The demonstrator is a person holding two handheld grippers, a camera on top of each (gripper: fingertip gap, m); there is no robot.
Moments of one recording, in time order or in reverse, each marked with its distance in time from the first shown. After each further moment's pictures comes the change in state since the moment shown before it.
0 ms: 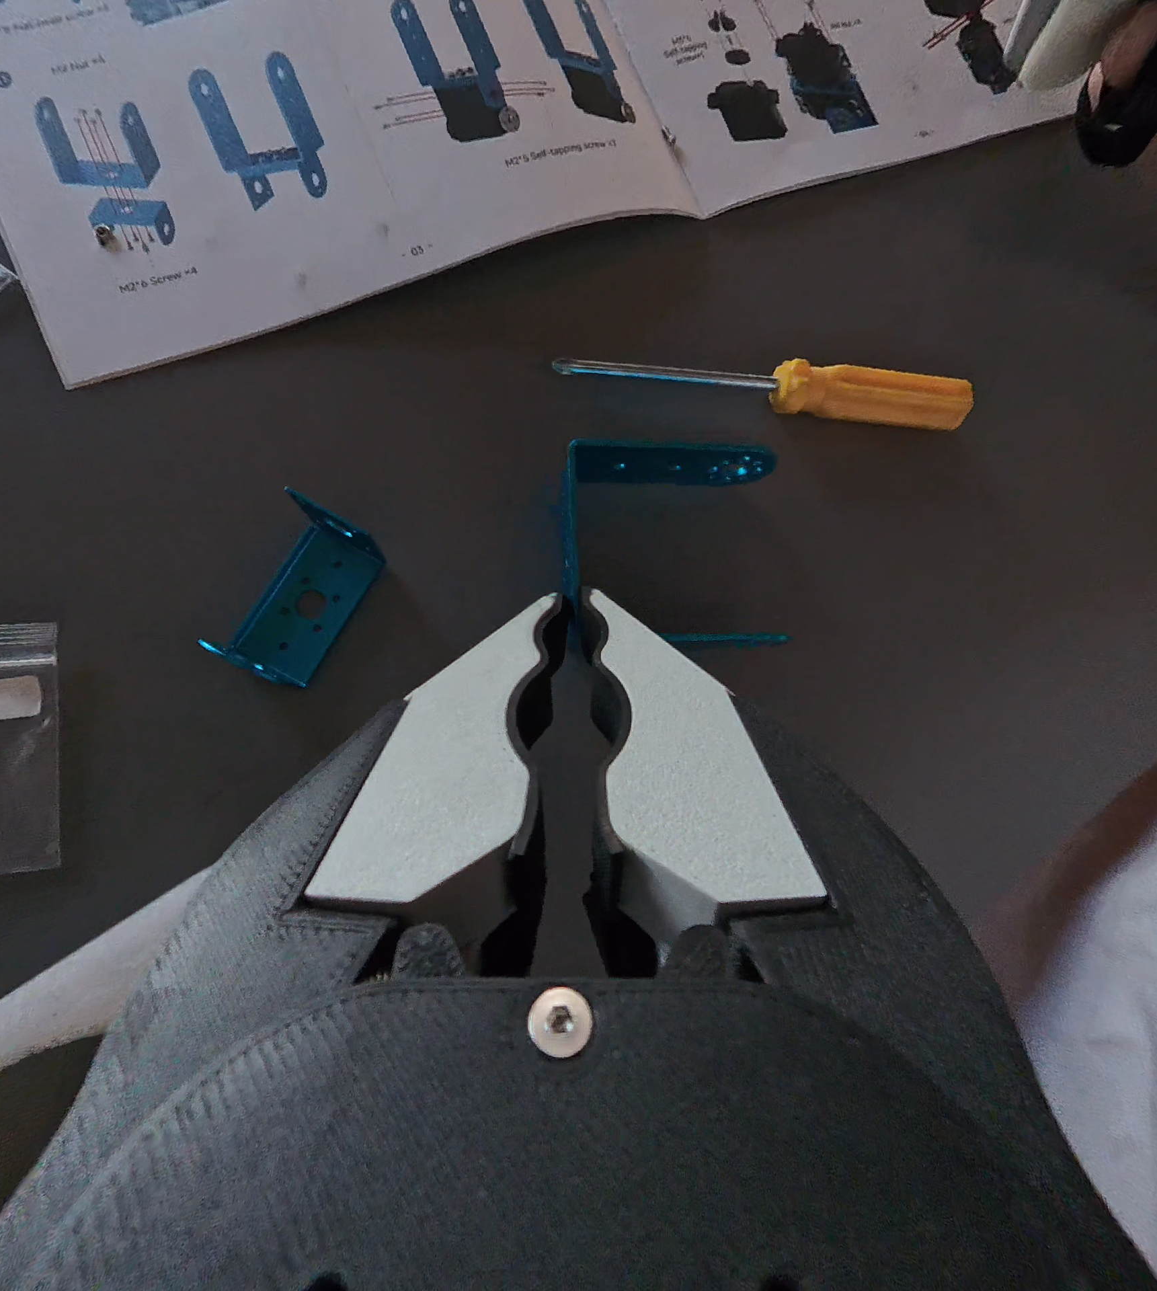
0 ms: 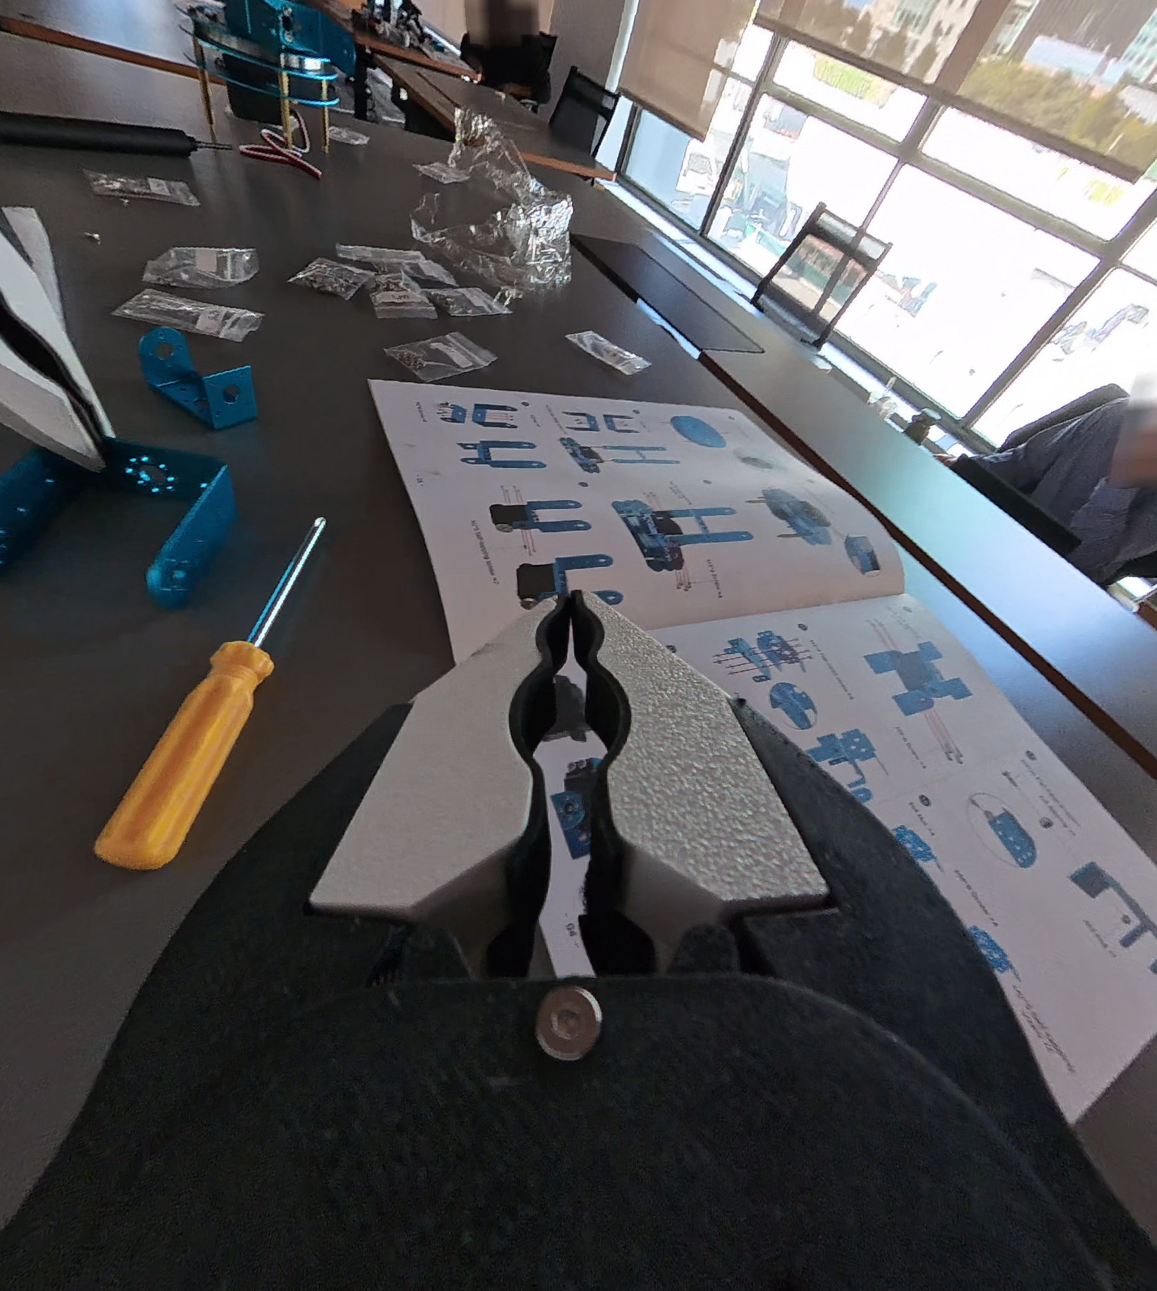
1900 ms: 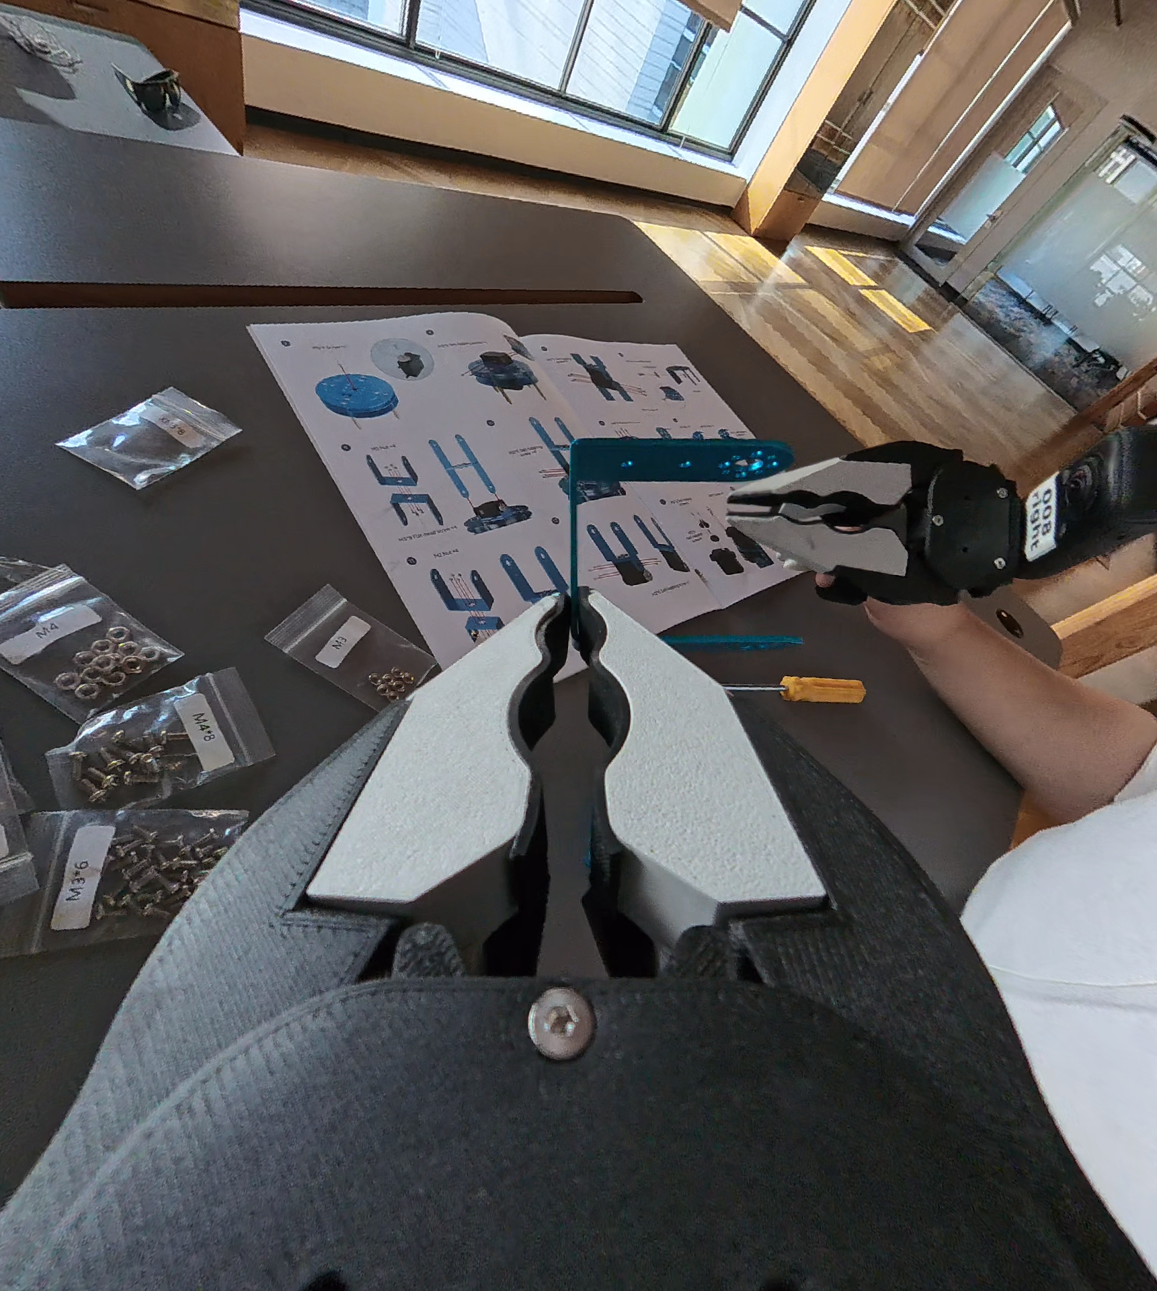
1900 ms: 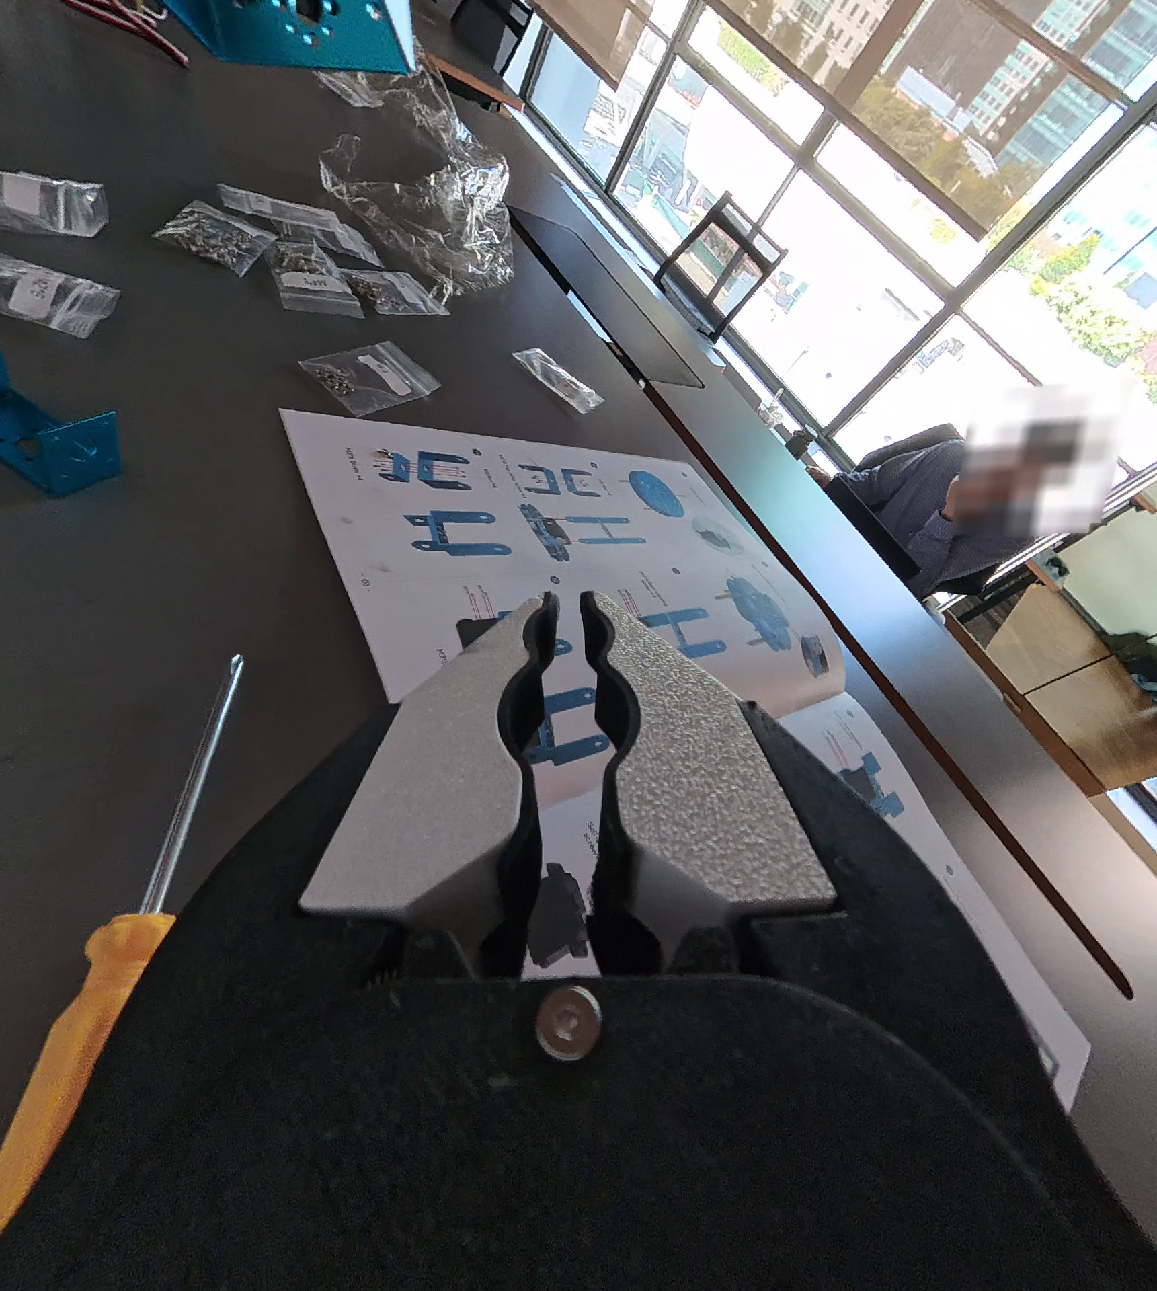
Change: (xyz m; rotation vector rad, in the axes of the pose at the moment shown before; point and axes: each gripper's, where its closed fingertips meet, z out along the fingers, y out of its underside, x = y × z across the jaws) left arm -0.120 -0.119 -0.078 0.408 0.298 -0.089; right arm -0.010 -0.033 0.066 -0.078 0.163 -0.176
